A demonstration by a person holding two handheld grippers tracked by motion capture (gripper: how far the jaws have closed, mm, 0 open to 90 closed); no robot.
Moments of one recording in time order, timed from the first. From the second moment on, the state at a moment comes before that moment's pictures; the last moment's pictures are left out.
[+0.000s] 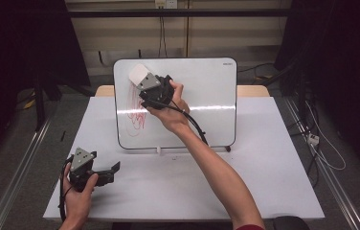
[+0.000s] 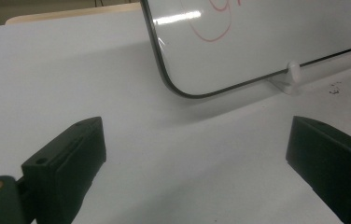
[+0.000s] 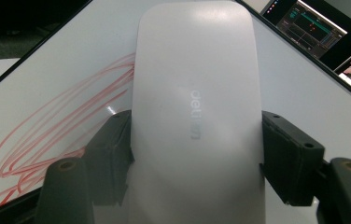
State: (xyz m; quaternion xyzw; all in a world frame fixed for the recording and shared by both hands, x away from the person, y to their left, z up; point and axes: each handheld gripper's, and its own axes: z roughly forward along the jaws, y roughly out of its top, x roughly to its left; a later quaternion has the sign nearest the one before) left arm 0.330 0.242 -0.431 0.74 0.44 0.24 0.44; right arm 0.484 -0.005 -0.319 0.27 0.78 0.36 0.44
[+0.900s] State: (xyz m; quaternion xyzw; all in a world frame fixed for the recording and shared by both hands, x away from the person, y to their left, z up) left arm 0.331 0.239 -0.431 0.75 0.44 0.24 0.44; right arm 0.447 0.021 -0.363 0.21 0.82 0.32 0.41
